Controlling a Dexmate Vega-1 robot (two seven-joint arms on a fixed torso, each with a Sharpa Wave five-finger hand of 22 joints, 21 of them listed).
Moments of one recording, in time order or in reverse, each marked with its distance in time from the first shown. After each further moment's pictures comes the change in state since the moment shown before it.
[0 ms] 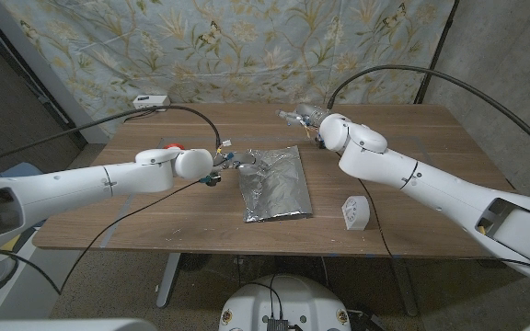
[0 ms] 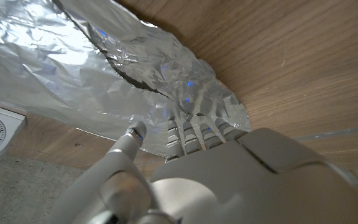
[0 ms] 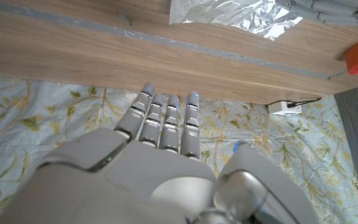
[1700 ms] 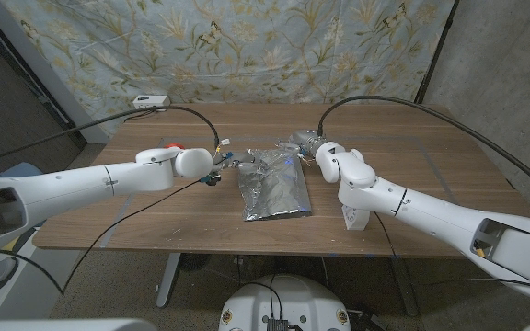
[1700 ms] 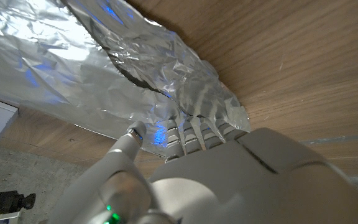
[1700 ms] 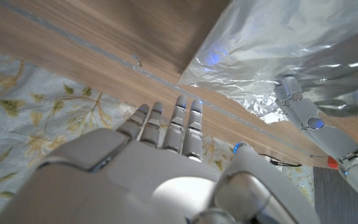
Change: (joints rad) left arm 0.003 -0.014 -0.011 0.030 -0.037 -0.006 0.001; left_hand 0.000 0.000 -0.004 0.004 0.000 0.000 0.000 0.000 0.000 0.000 0.000 0.000 0.000 0.000 0.000 0.000 0.000 0.002 0.002 0.000 0.000; right arm -0.077 0.028 -0.072 0.168 -0.348 0.158 0.084; right_hand -0.029 -0.015 0.054 0.001 -0.040 -0.068 -0.075 0.001 -0.009 0.049 -0.087 -0.005 -0.007 -0.111 -0.017 -0.011 -0.007 -0.280 -0.012 -0.024 -0.005
